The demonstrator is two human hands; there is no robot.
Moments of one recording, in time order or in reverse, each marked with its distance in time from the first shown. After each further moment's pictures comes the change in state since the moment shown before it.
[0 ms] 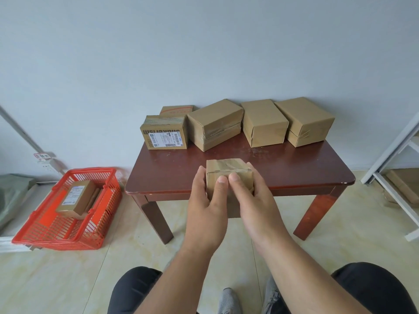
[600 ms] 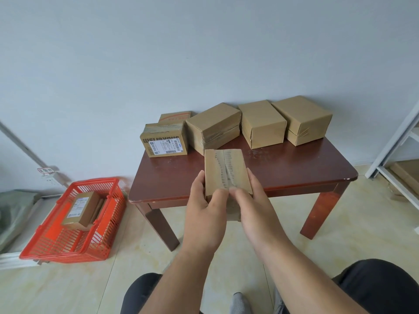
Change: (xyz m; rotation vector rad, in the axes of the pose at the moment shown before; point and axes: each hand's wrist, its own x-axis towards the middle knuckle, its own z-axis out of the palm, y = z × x) left_hand 0.002 0.007 -0.007 0.036 -0.045 0.003; right_hand -0.006 -0.002 0.003 0.049 -0.030 0.032
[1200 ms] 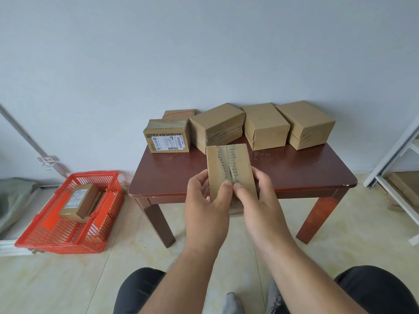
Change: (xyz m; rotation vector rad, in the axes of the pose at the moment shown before) left_hand -0.001 -0.005 0.007 -0.146 0.149 0.011; right_hand -0.008 -0.005 -0.004 -0.025 0.082 -0.078
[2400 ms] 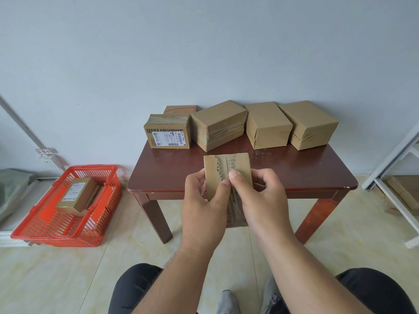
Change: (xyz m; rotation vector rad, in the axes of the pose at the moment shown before) left_hand 0.001 -0.003 -0.007 0.005 0.007 0.010; right_hand 0.016 -0.001 0.007 -0.030 0.153 -0.031
